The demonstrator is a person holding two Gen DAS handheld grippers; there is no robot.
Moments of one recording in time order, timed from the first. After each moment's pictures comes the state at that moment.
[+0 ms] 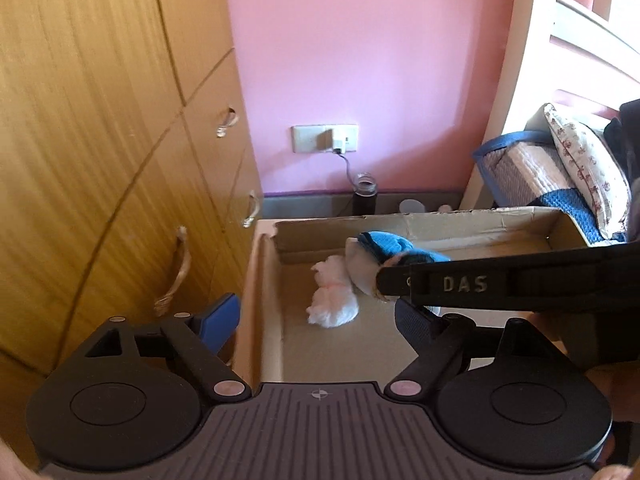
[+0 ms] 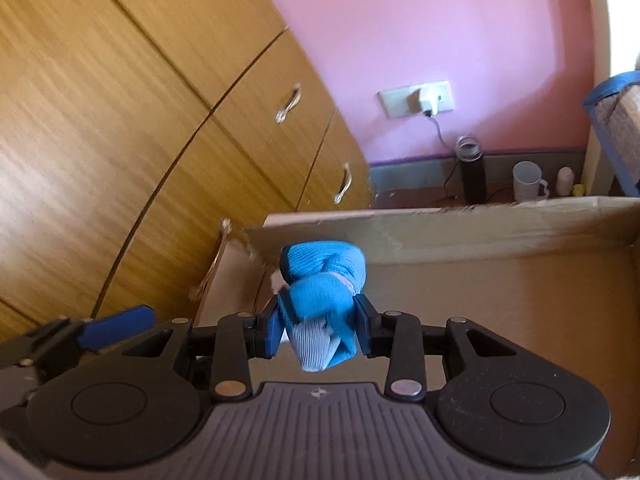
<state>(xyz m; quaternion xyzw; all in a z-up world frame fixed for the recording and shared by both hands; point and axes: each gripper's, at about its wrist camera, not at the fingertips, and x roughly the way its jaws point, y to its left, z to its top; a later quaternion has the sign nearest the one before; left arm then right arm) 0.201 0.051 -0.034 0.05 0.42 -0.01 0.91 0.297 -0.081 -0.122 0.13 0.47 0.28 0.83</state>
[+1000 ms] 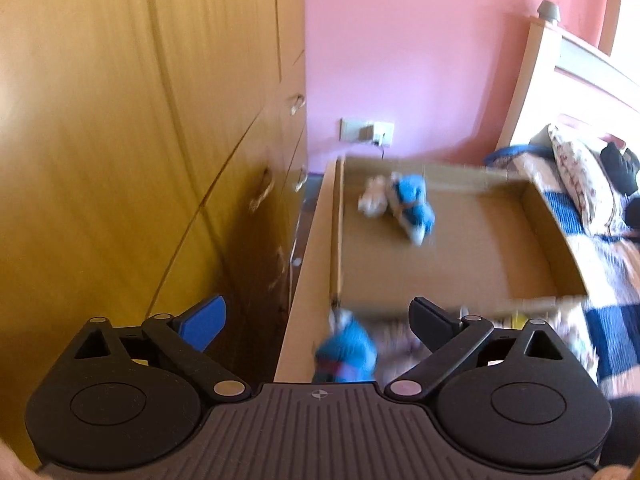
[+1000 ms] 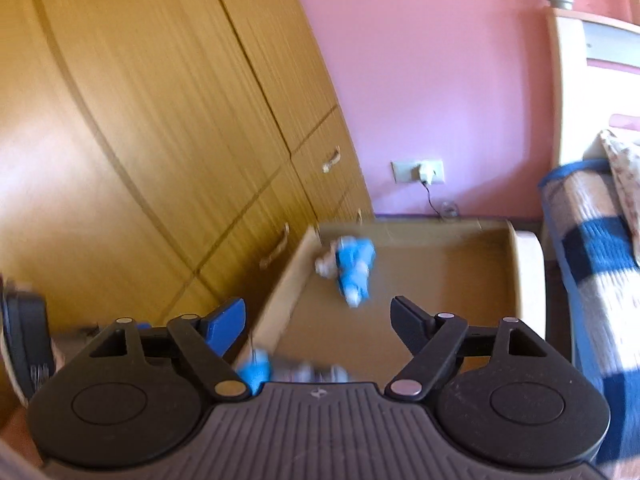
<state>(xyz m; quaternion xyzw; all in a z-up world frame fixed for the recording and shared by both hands) 0.018 0.091 0.013 -0.01 0.42 0.04 0.91 0.094 -0.185 0.017 0.07 0.38 0.28 0.88</state>
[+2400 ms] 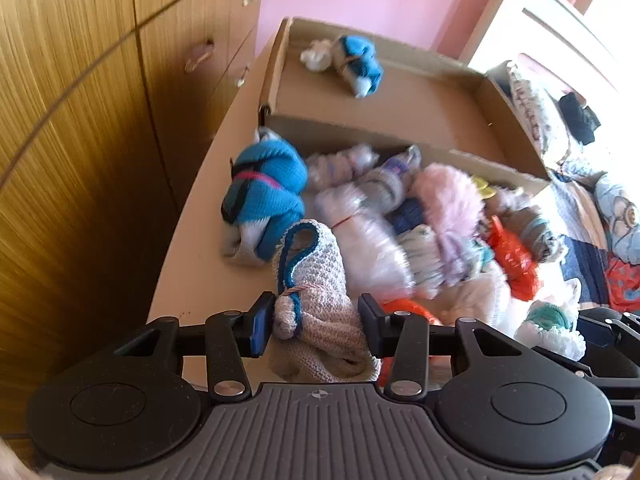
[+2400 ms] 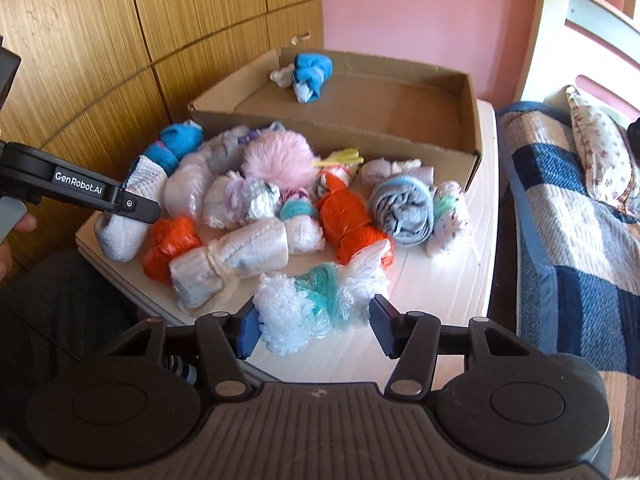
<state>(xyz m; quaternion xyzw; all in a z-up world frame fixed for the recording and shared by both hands) -0.033 0.075 -0.069 -0.08 0.50 -0.04 0.86 -0.007 -0.198 -0.107 -0.07 0.43 0.23 0.87</state>
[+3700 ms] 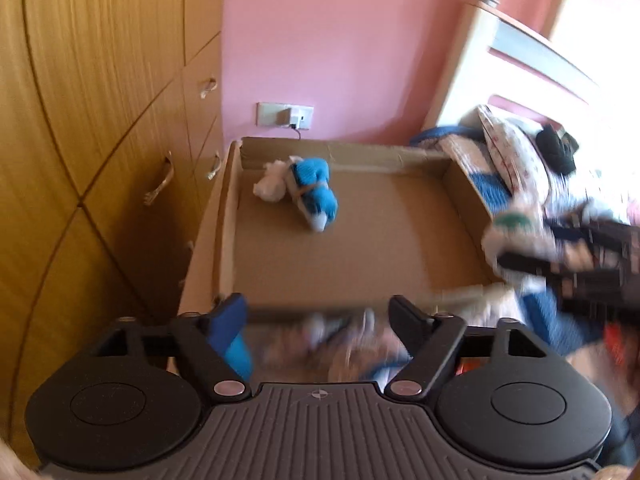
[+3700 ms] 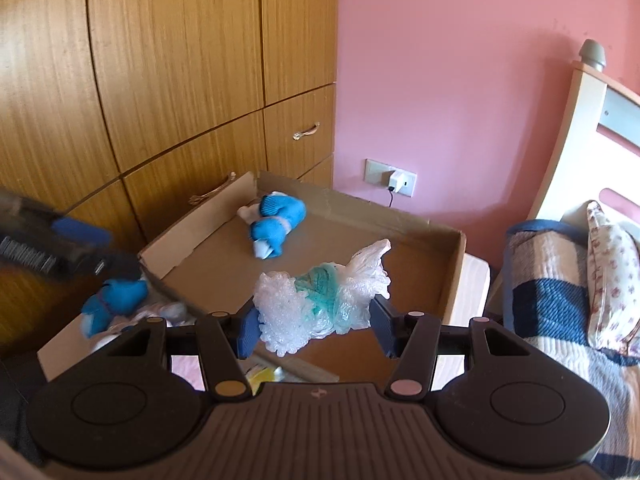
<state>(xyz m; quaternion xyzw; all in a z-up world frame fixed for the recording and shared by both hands) 0.038 0.047 -0.008 -0.01 0.42 -0.08 0.90 0.127 -0.203 -0.046 -0.10 0.33 0.29 0.89</state>
